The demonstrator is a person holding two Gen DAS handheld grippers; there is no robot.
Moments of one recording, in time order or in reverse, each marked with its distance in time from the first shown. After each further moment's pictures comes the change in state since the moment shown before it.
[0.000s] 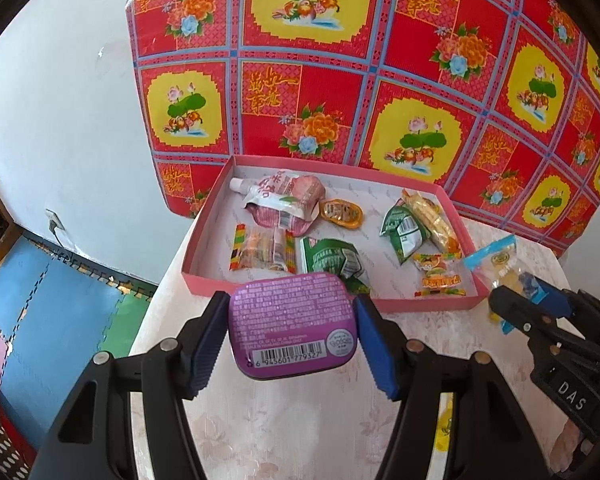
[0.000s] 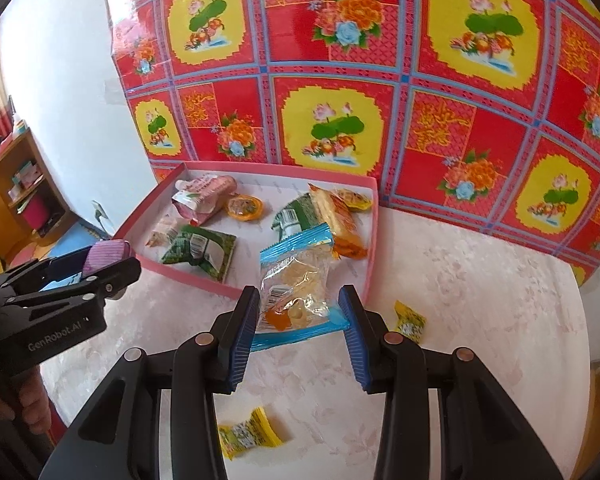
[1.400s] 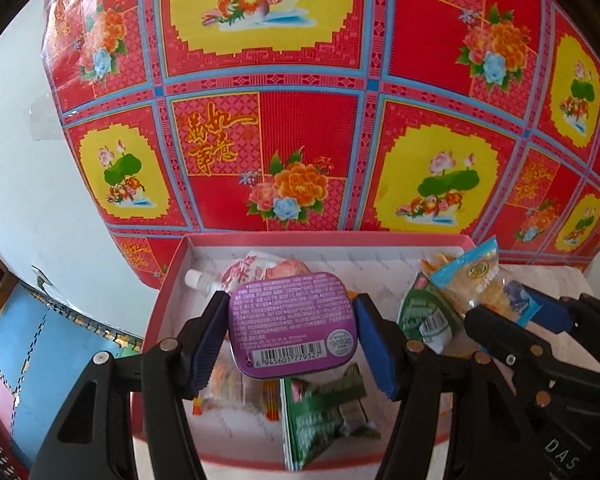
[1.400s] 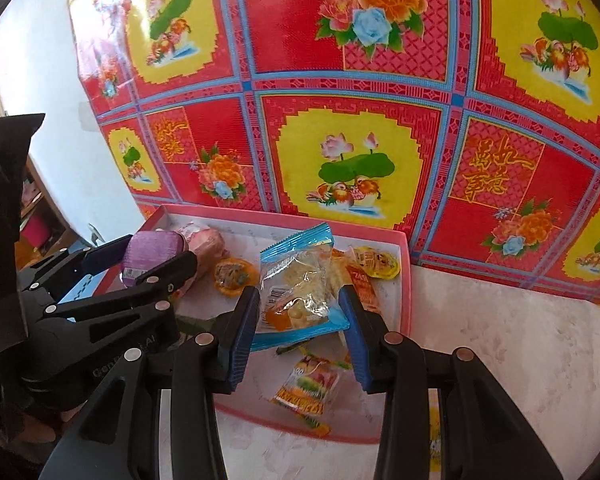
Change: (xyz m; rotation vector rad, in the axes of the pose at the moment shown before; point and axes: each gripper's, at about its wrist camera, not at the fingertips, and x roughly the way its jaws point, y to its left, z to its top) left arm 0.083 -0.026 0.073 0.098 -0.069 0.010; right arm 0.071 -0.008 0.059 0.036 -0.013 0.028
